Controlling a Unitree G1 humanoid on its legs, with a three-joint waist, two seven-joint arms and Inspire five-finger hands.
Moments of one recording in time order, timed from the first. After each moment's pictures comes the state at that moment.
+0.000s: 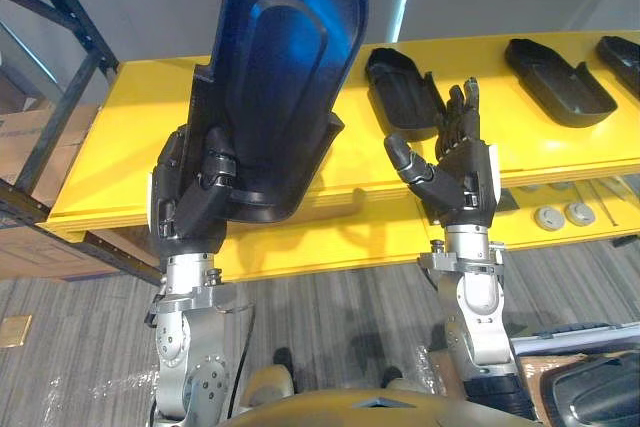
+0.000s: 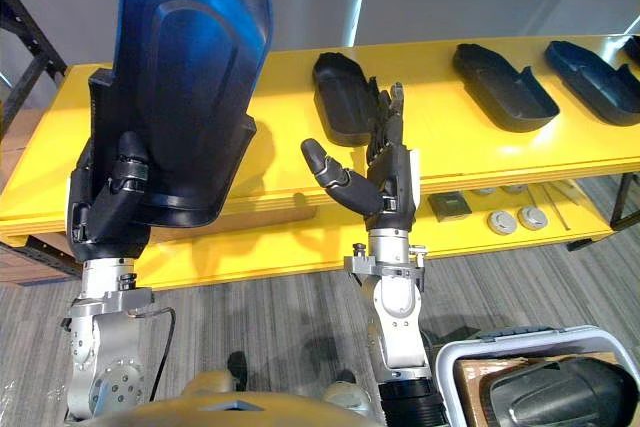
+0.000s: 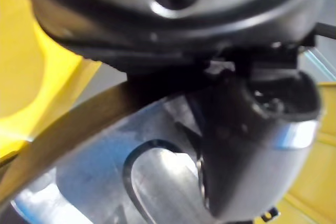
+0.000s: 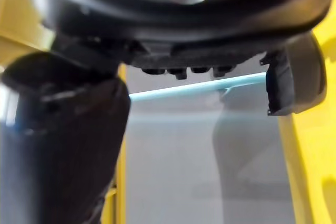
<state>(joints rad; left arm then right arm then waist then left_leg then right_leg) 0.31 0.05 -0.05 -0.43 -0.64 -0.36 0.02 0.07 -0.07 0.09 -0.16 0.12 -0.43 -0.10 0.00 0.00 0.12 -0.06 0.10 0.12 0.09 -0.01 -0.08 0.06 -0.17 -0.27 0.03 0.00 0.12</state>
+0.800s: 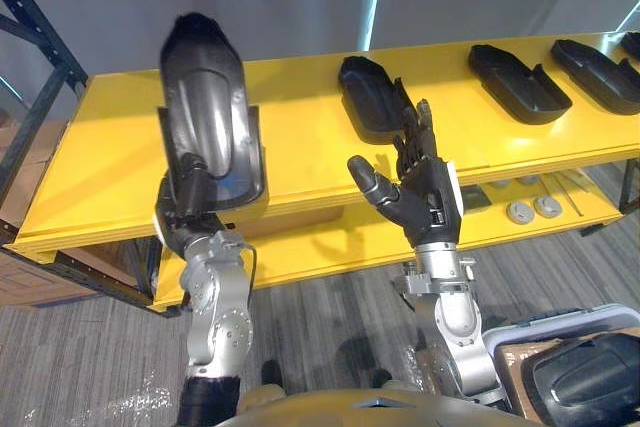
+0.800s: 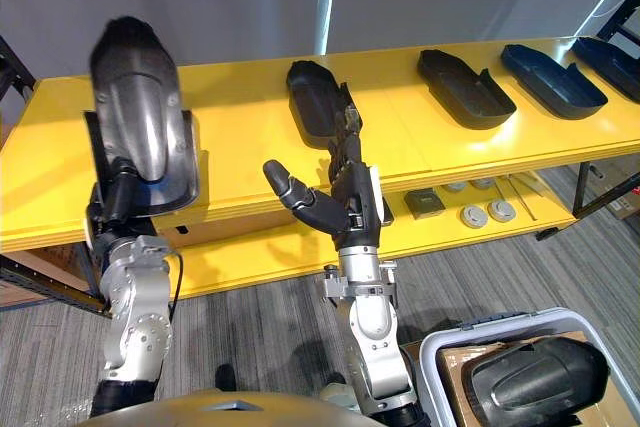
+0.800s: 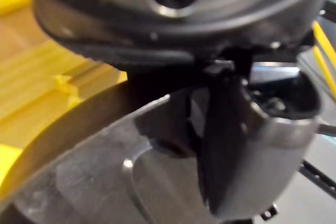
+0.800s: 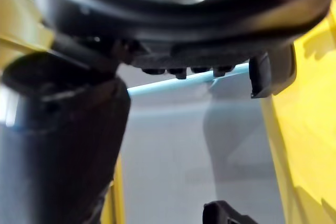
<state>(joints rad) 0.03 -0.04 -0.01 -0.16 -0.65 -0.19 0.67 0.18 -0.05 0.27 -0.25 0.13 -0.36 -0.10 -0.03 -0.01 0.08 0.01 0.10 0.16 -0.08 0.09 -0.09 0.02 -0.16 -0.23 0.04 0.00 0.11</state>
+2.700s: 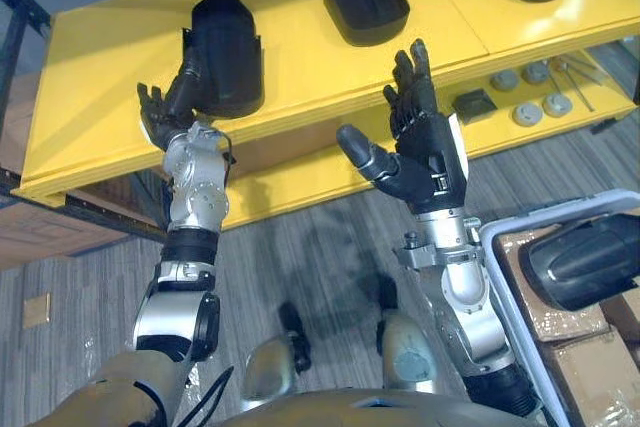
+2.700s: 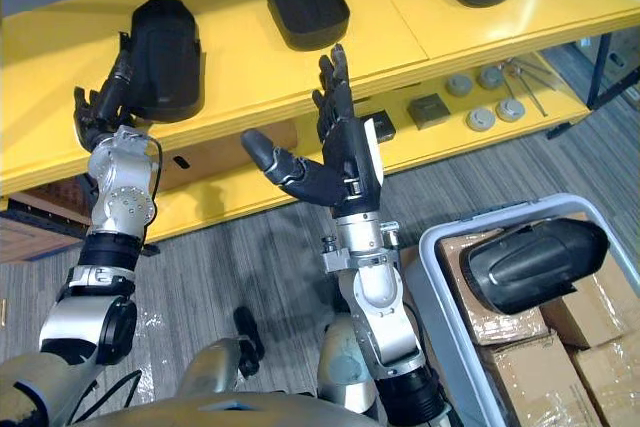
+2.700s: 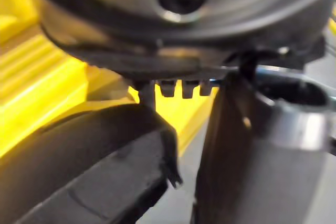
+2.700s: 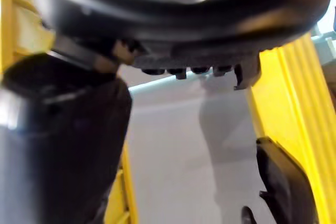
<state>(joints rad) -0.67 0.24 0.13 0.47 -0.90 -0.22 0.62 -0.02 -0.16 0.31 -0.32 0.17 -0.31 -0.11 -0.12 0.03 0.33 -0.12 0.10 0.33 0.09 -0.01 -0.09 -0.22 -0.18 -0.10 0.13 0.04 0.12</state>
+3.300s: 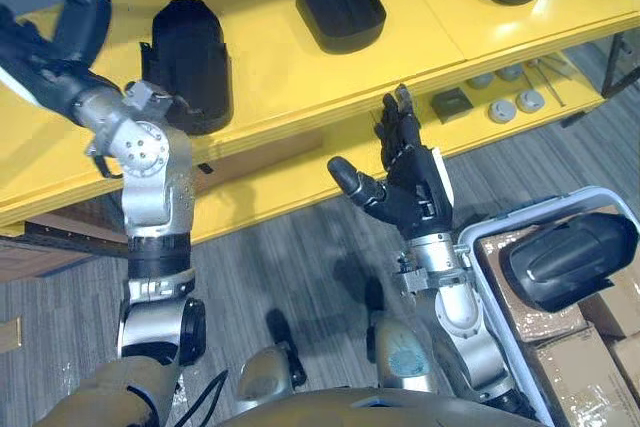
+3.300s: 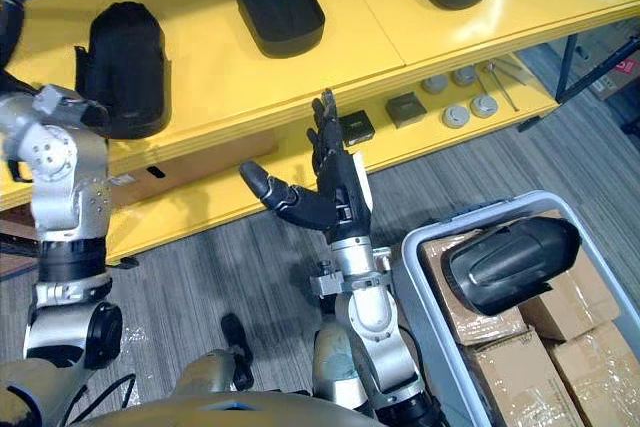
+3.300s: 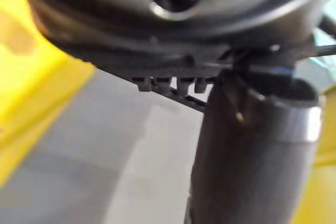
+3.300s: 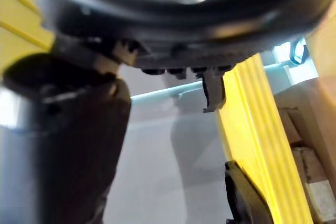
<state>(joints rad) -0.57 0.29 0.22 -0.14 -0.28 -0.15 0.86 0.14 -0.15 0.37 -0.32 0.16 -0.31 -0.13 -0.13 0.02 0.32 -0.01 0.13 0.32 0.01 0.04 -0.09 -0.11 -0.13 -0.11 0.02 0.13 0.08</state>
